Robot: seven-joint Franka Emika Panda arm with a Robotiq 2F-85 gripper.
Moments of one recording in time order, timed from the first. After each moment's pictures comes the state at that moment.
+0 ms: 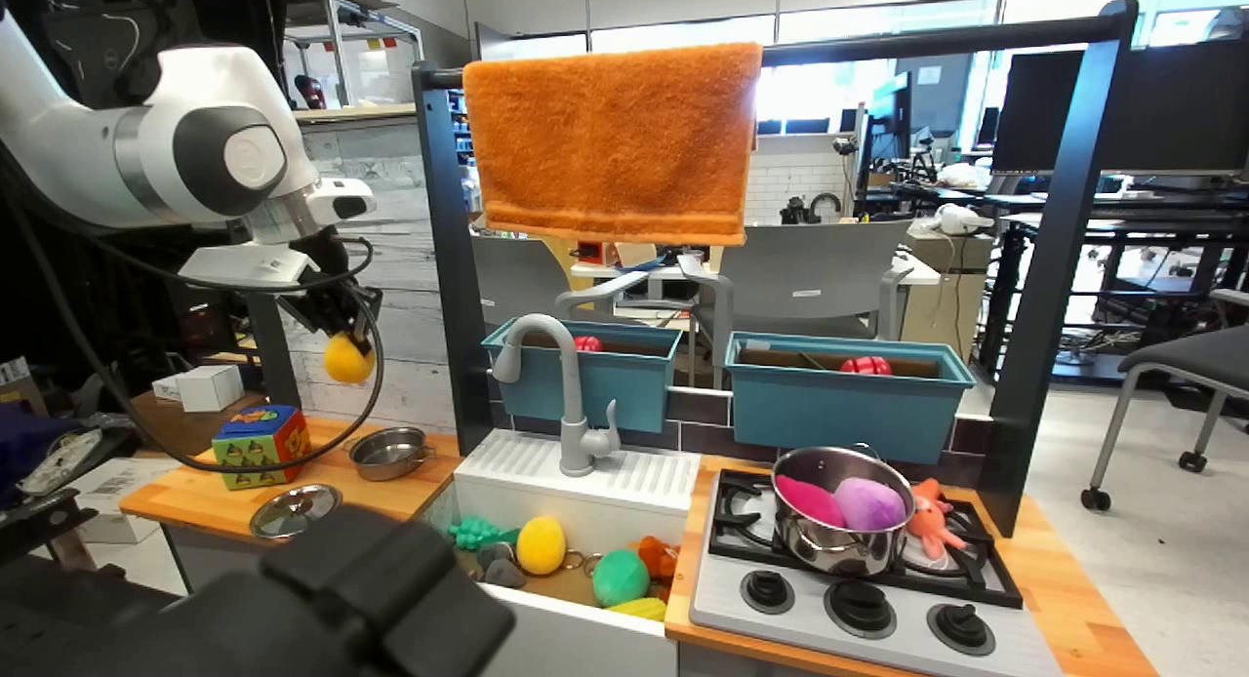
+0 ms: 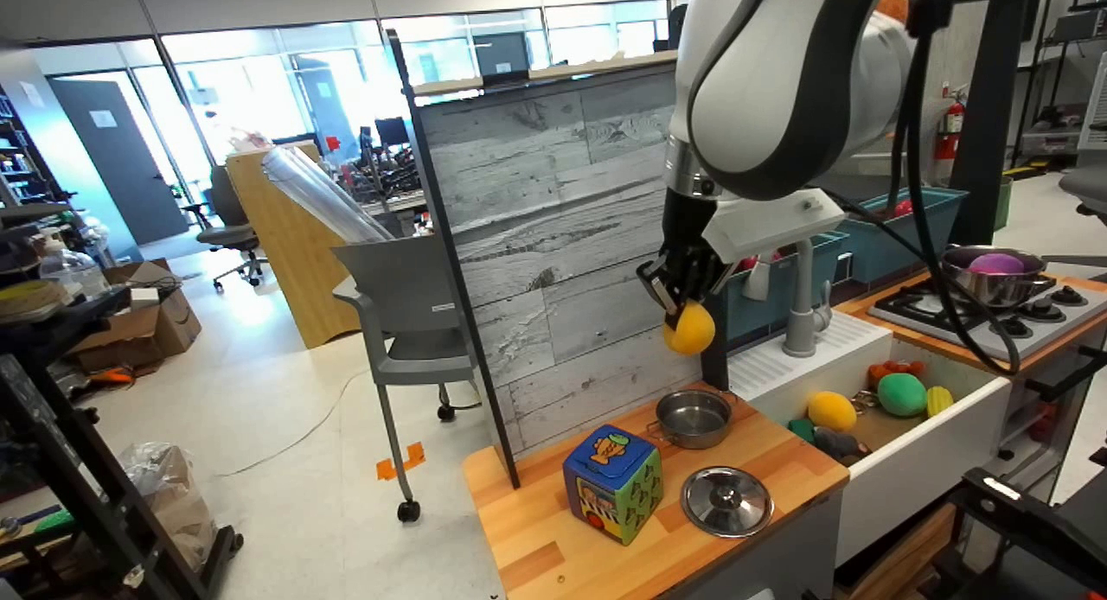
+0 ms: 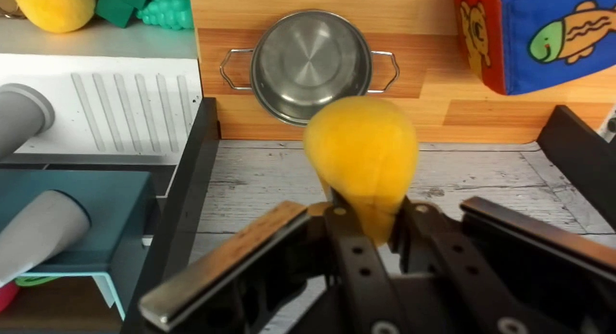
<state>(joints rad) 0.29 0.66 -0.06 -1.99 -0.05 2.97 0.20</state>
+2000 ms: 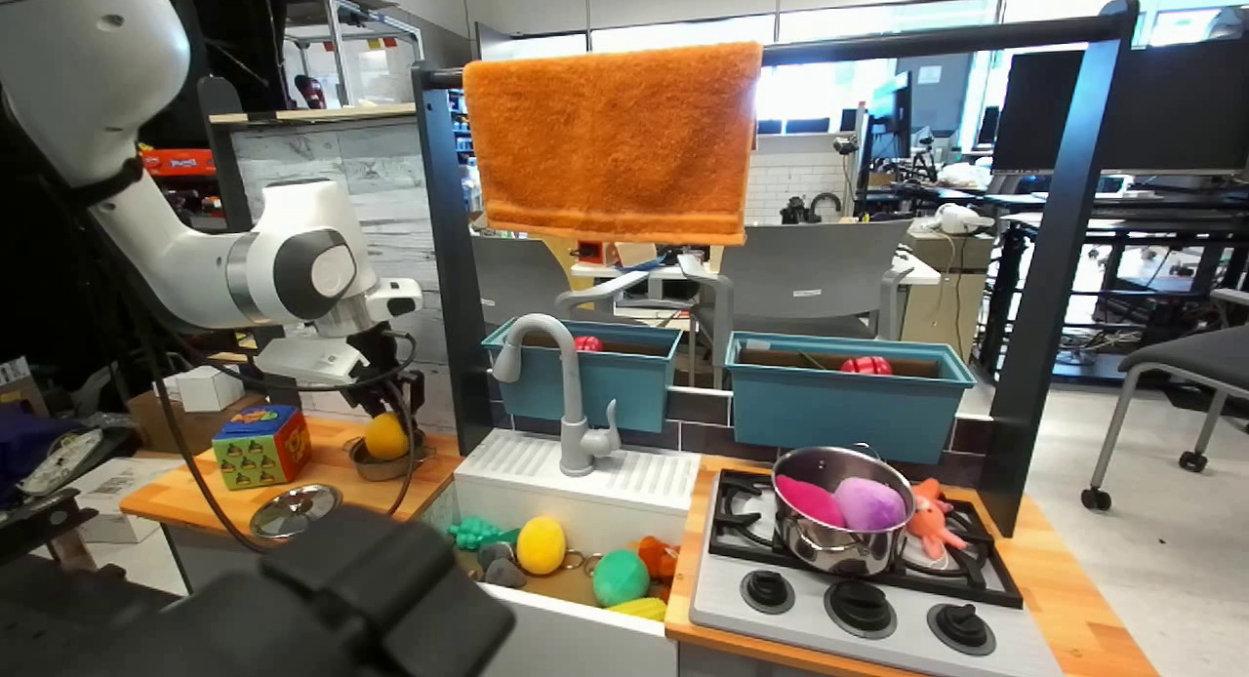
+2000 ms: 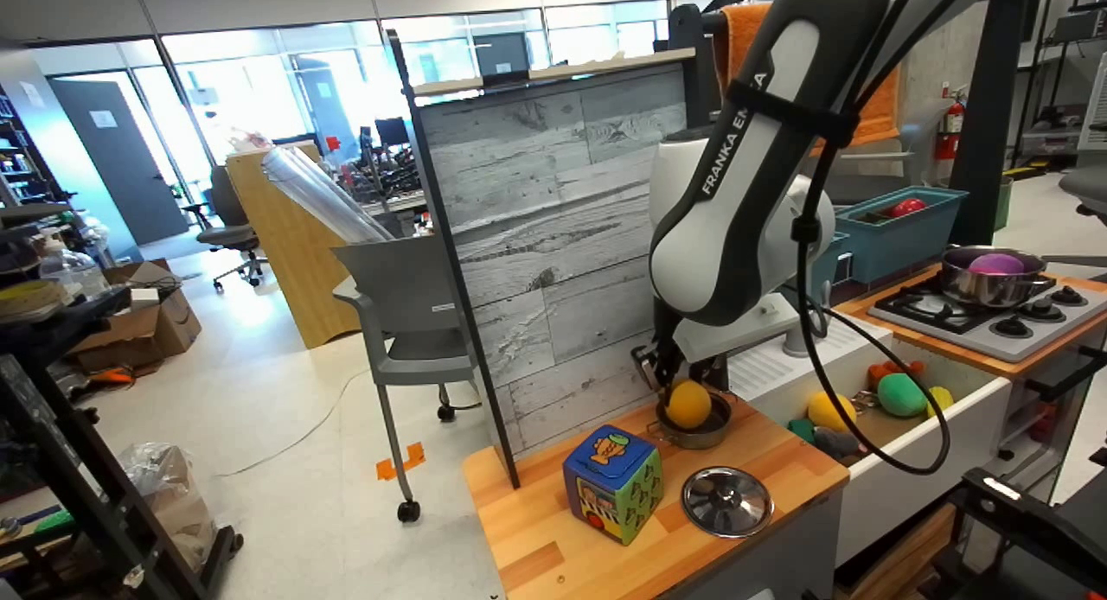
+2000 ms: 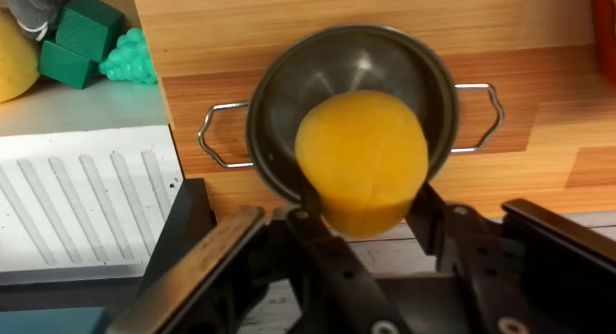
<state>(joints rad) 0.27 1.05 -0.07 -1.60 -0.03 2.85 0.28</state>
